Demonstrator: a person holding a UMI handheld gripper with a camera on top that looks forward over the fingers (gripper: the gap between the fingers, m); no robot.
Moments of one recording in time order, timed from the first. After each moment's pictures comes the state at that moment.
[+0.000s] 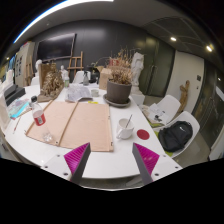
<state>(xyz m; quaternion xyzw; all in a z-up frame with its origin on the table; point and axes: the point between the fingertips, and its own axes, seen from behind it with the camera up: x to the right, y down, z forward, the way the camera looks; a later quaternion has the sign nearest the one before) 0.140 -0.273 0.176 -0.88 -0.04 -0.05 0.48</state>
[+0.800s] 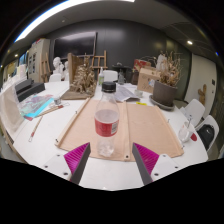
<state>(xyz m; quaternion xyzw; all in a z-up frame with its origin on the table) -0.173 -0.217 0.101 -0.87 -0.10 0.02 0.48</state>
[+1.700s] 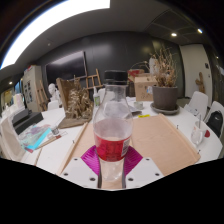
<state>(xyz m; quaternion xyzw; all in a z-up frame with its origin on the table) -0.184 -0.119 0.123 -0.83 -0.01 0.10 0.55</state>
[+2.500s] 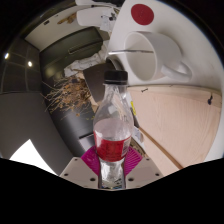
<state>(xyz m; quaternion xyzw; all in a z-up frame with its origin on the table) 0.046 -0.010 0.182 -0.51 0.52 0.64 0.25</state>
